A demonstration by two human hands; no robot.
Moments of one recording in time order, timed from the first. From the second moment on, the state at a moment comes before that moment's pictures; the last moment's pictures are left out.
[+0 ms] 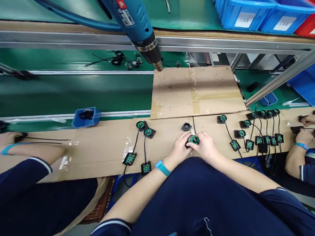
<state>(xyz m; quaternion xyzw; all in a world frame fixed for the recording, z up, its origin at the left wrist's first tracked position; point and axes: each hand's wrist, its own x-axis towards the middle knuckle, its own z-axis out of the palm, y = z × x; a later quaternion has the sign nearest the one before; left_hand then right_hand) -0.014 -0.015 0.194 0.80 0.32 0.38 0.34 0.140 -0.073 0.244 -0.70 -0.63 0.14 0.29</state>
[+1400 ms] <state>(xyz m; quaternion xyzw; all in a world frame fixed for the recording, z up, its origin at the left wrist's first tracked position) 0.025 -0.040 0.257 0.80 0.20 0.44 0.36 0.170 -0.146 0.307 -0.63 -0.66 0.06 0.40</state>
